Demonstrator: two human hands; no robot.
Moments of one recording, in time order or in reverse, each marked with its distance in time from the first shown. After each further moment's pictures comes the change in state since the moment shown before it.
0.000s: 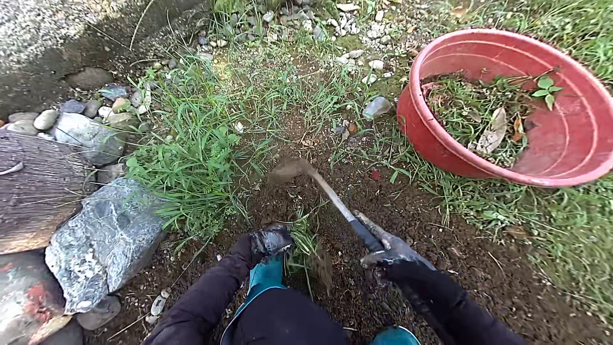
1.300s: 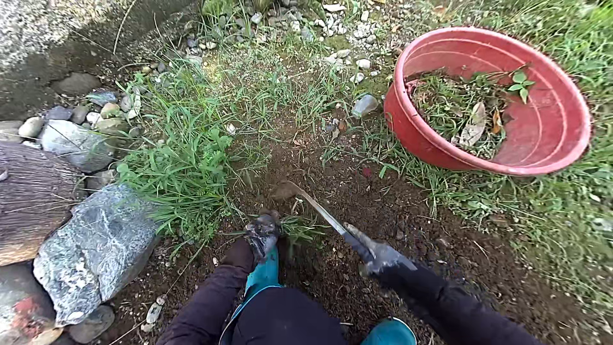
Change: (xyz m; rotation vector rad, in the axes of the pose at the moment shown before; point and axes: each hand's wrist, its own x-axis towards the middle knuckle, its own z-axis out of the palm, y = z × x) left_hand 0.014 -0.008 0.008 0.311 0.346 -0.246; right_hand -0.002 0.016 0.005 -0.380 -0.031 0.090
